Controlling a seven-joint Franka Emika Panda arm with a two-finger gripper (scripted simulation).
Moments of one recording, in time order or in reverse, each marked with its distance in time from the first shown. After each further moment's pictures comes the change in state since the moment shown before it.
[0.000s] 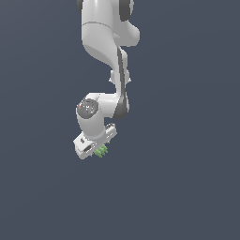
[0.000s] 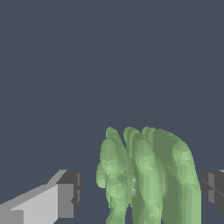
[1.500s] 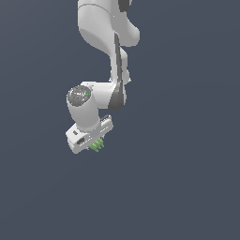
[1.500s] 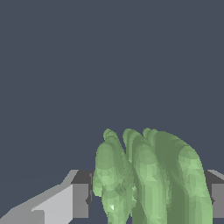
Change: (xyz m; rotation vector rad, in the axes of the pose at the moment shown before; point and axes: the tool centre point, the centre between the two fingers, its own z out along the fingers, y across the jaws) arm -0.016 0.007 -0.046 0.000 0.000 -0.001
